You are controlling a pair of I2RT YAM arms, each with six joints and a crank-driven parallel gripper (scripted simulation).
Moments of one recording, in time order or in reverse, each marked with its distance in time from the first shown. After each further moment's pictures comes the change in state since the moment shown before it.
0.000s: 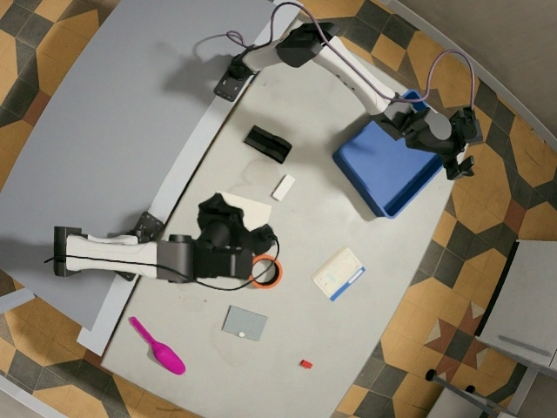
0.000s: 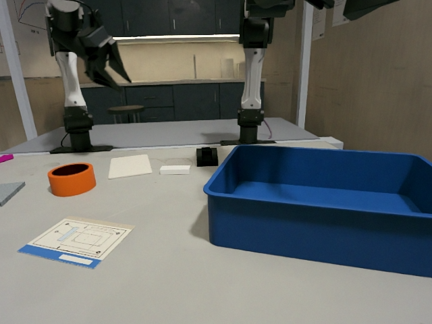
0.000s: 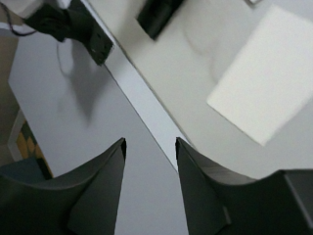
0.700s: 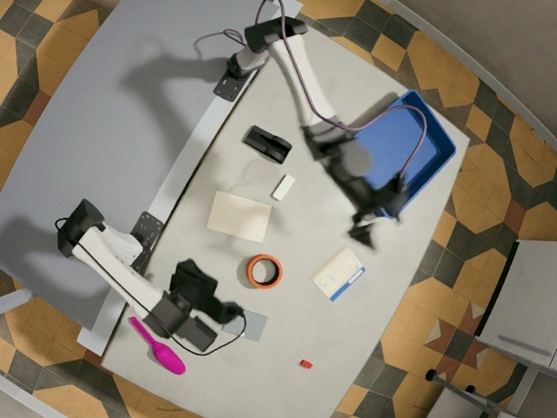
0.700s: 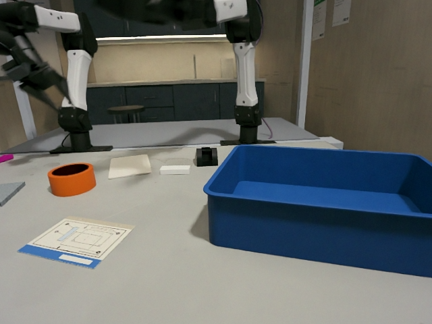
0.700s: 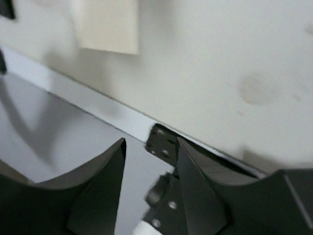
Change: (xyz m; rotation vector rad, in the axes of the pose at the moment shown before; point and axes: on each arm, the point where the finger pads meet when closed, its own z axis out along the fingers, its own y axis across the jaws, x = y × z) left arm 0.056 -0.206 -0.239 0.733 0.158 0.079; right arm 0.073 -0.130 -0.096 0.388 0.066 0.362
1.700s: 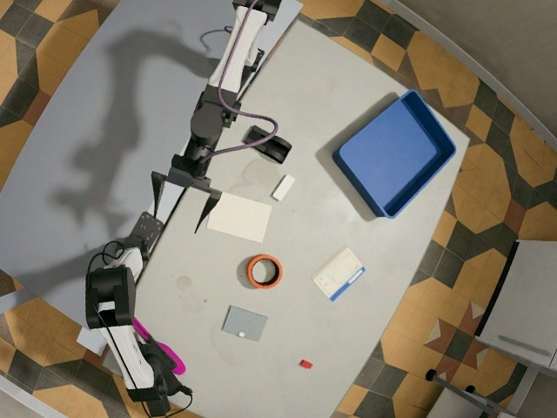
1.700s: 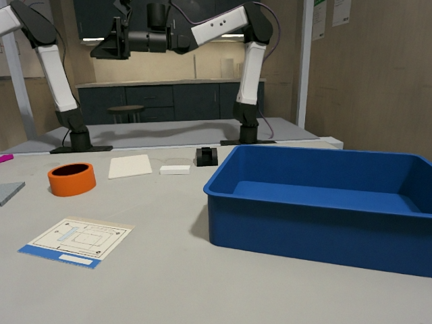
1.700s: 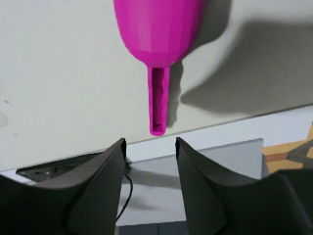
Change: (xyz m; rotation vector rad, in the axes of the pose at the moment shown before) left arm 0.070 -0.285 -0.315 1.062 0.094 0.096; right arm 0.064 -0.258 -0.047 0.496 0.173 0.552
